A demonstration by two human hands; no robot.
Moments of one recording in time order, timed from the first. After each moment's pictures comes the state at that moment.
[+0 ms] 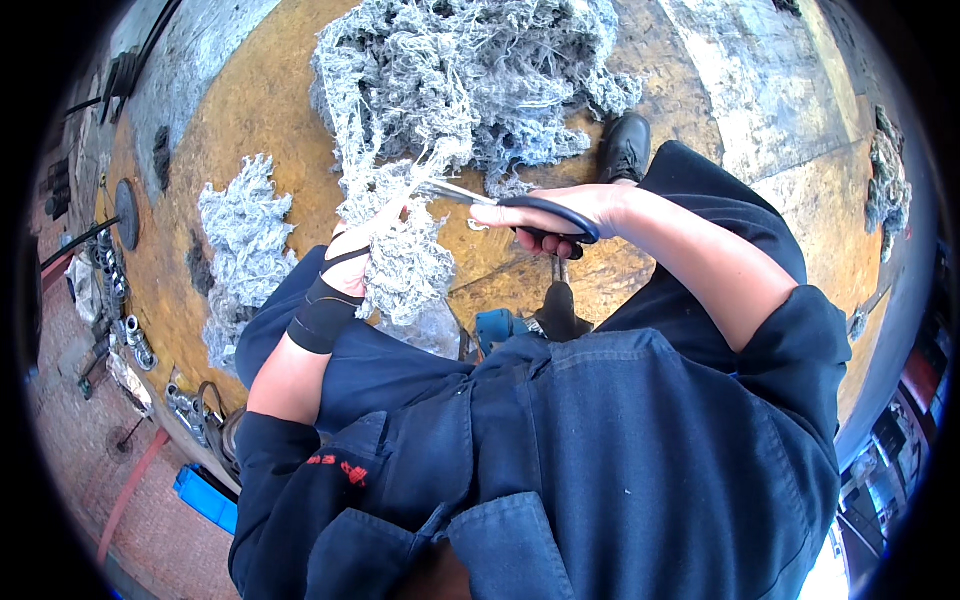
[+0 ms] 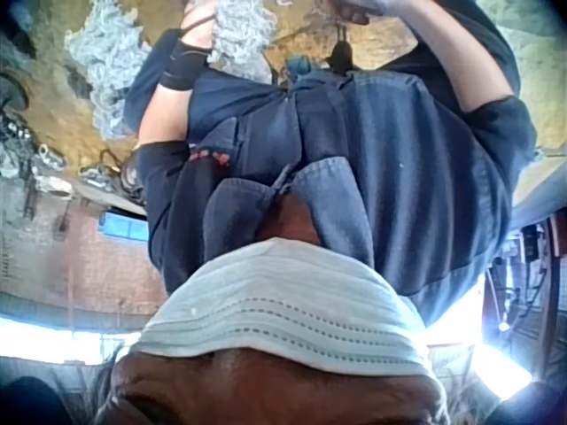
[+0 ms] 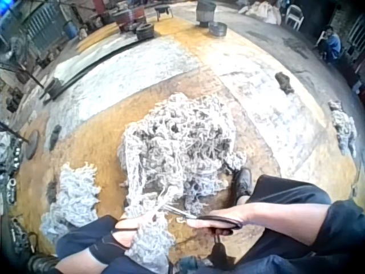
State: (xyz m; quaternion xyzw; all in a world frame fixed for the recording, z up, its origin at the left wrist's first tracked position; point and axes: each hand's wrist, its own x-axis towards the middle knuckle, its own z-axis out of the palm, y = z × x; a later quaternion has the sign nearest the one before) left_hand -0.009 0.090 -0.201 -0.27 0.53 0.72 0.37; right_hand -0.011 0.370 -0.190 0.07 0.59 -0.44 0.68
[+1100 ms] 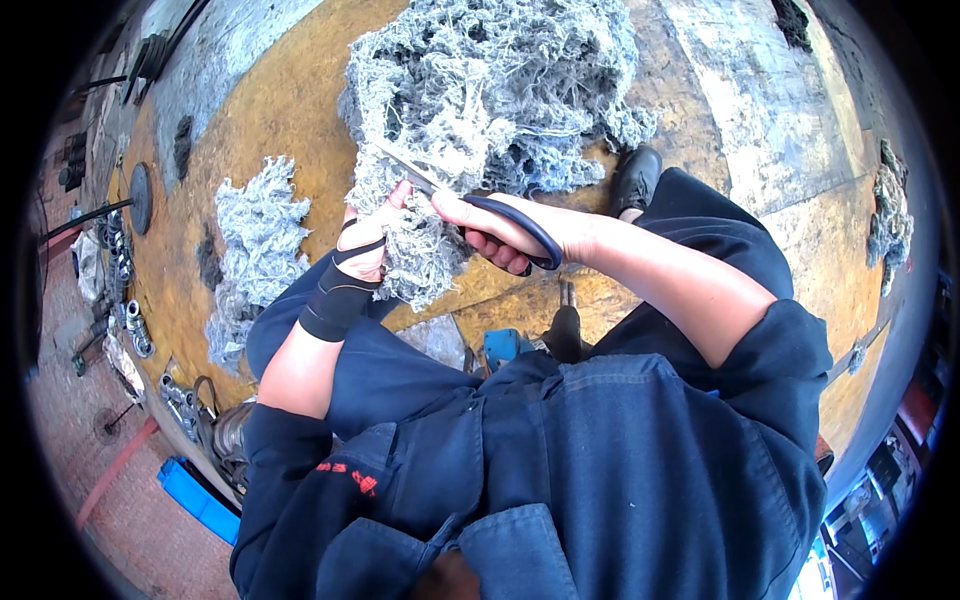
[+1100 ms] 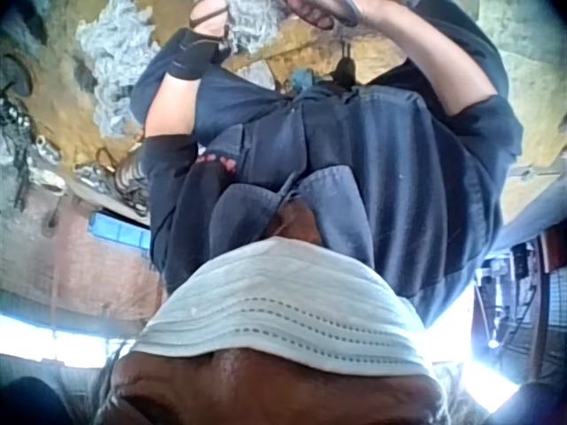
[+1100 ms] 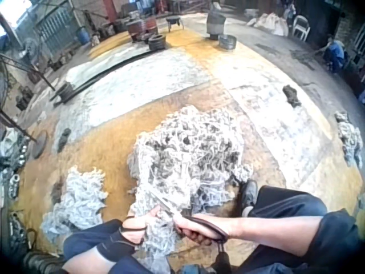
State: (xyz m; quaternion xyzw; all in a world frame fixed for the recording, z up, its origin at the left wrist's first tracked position) left_hand -0.029 0.102 -0.196 -0.23 0.49 0.79 0.29; right_hand -0.018 0.321 -0.175 0.07 0.50 -0.63 0.58
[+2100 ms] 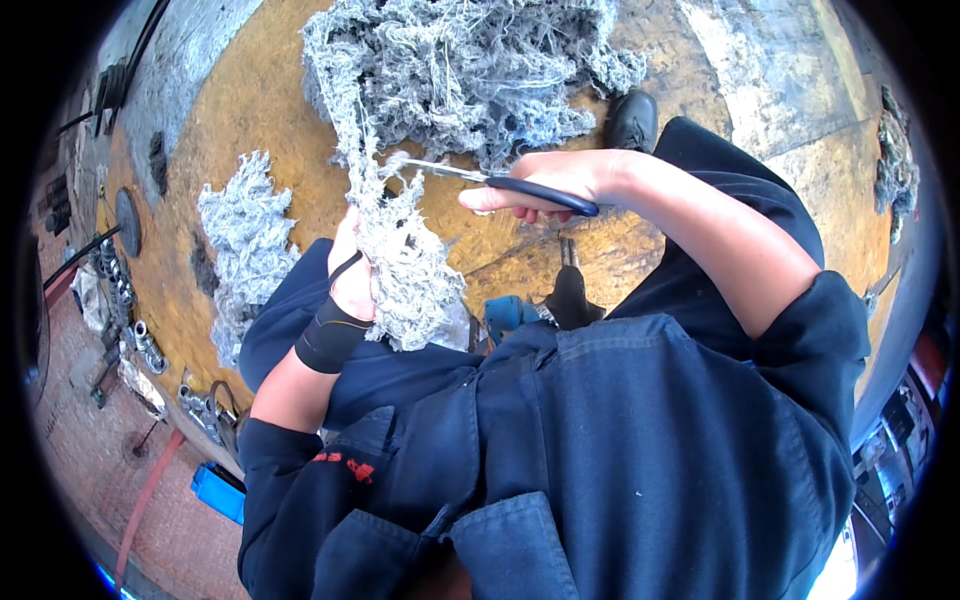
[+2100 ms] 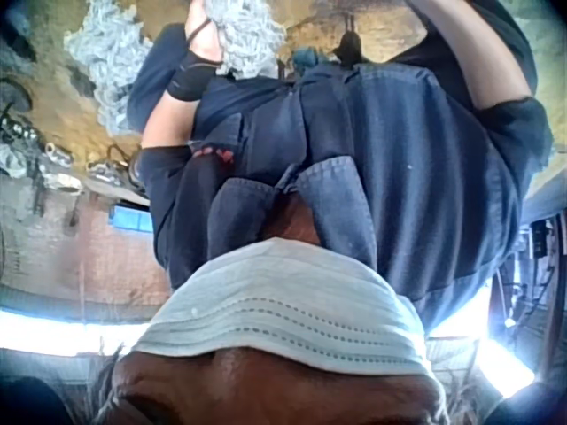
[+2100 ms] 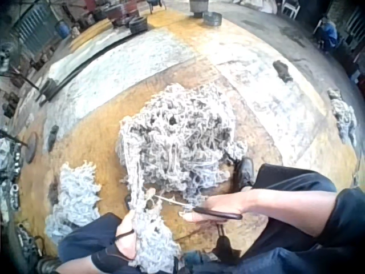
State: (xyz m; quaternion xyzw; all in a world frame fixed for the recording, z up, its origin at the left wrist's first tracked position) left_hand 0.015 0.096 -0.191 -0.32 0.32 0.81 0.37; right_hand -0.021 0.366 -0.198 -0.04 0.68 -0.40 0.61
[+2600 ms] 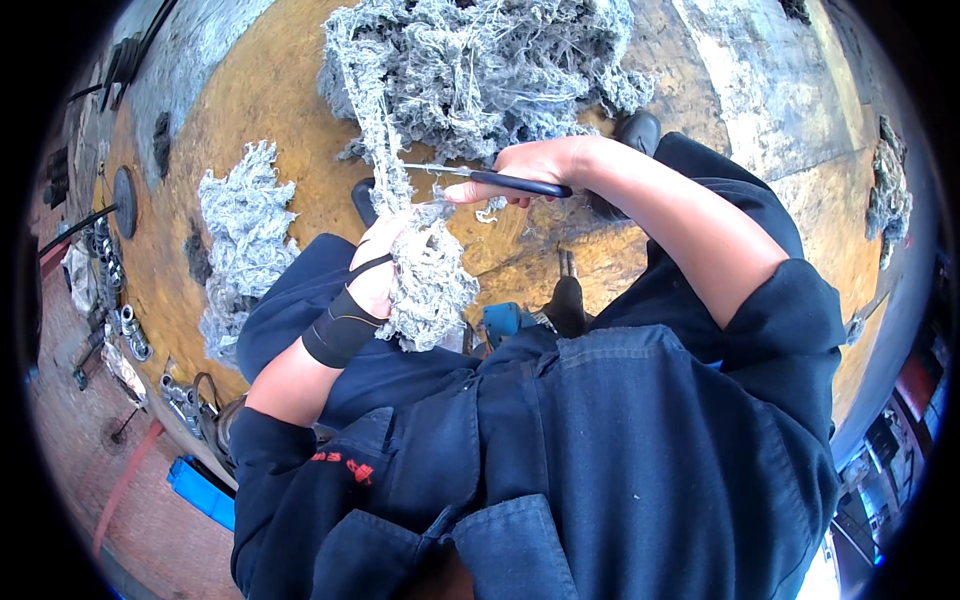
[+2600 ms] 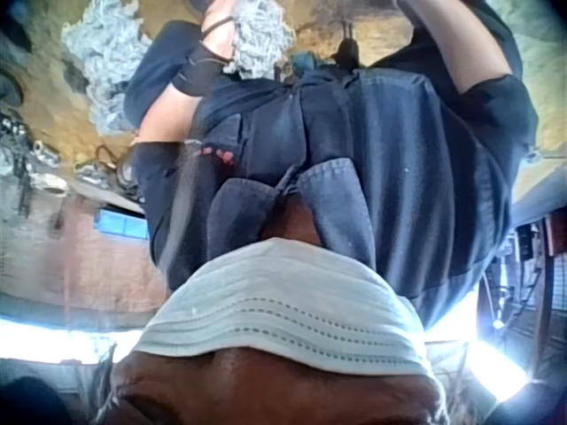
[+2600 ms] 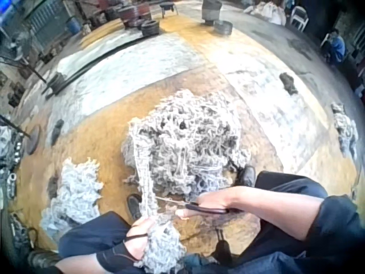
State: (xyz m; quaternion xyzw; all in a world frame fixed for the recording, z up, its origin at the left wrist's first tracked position) left_hand 0.024 0.089 -0.198 -0.32 0.40 0.77 0.38; right_hand -0.052 0.328 -0.201 -0.09 0.72 -0.30 0.62
